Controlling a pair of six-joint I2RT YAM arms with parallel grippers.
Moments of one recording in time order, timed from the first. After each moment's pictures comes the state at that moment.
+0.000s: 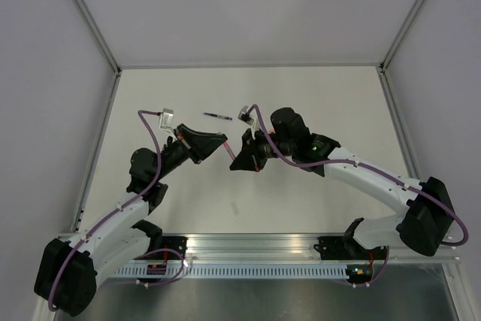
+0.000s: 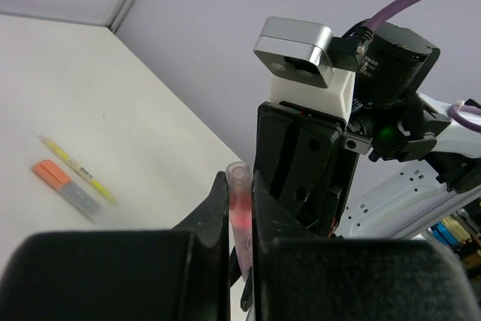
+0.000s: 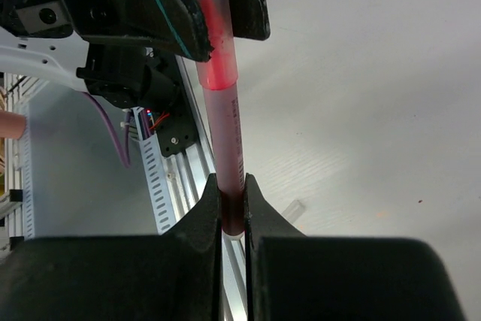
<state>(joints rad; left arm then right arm) -0.43 0.87 0.38 0.81 0.55 -0.88 0.82 1.34 1.05 -0.16 -0.53 0.30</state>
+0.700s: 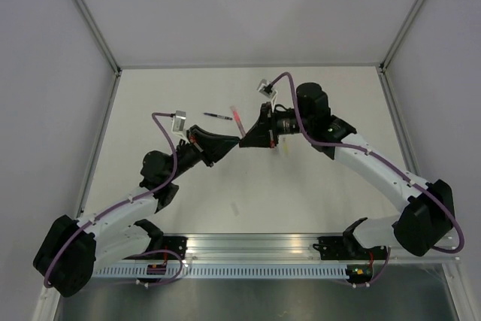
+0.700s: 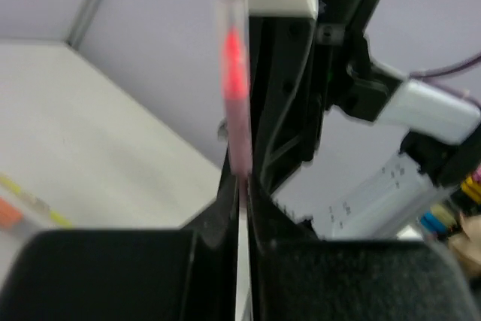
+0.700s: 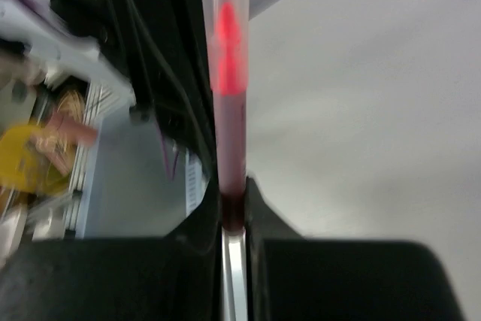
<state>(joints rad) -0.59 1.00 0.39 1.04 0.44 -0.85 0.62 1.36 1.10 -0.02 -0.93 0.38</state>
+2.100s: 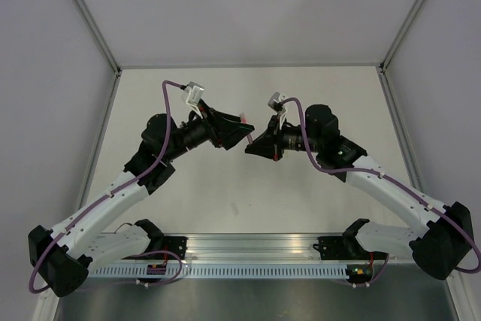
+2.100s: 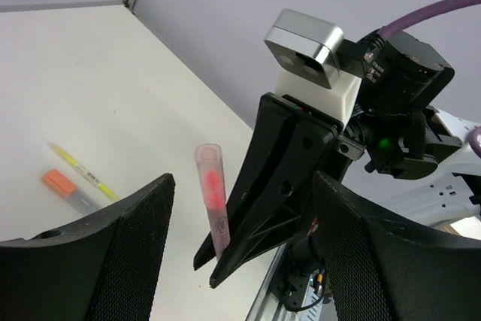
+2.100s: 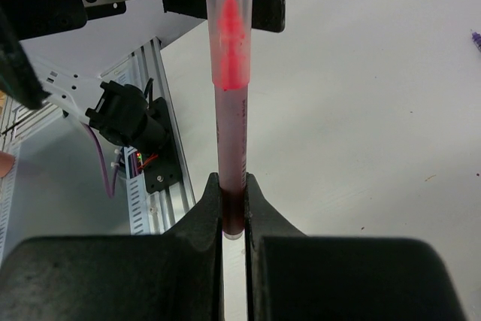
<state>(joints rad) -0.67 0.99 0.88 0.21 0.34 -0.61 0.66 1.17 0.93 0.01 -0.65 0.29</state>
